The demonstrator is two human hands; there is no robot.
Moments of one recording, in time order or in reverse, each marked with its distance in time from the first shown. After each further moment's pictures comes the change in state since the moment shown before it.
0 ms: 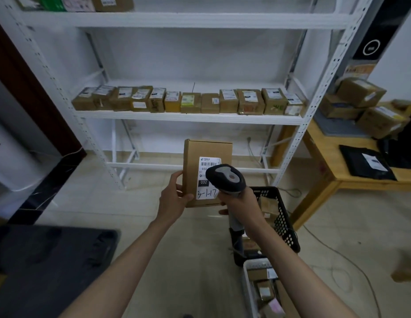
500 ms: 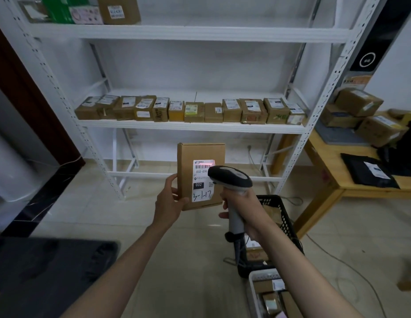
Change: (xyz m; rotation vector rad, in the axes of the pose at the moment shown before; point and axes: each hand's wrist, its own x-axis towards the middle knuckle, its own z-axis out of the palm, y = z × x) left_hand 0.025 -0.017 -0.035 -0.023 0.034 0.005; right_hand 0.010 -0.024 0.032 0.206 -0.065 0.093
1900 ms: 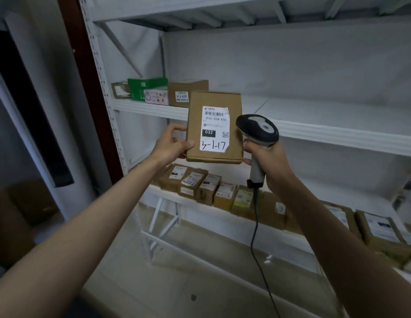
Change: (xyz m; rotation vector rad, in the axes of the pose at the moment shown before) left_hand 0.396 0.200 -0.178 -0.253 0.299 0.089; right_hand 0.420 -0.288 0.098 -0.090 -0.197 -0.455
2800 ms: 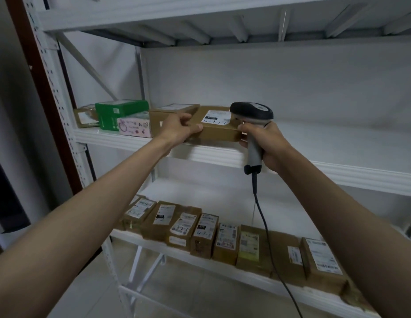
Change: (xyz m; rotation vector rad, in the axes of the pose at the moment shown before) left_hand 0.252 0.028 0.009 0.240 0.009 0.191; right_hand 0.214 -0.026 0.059 -0.042 0.002 -0.012
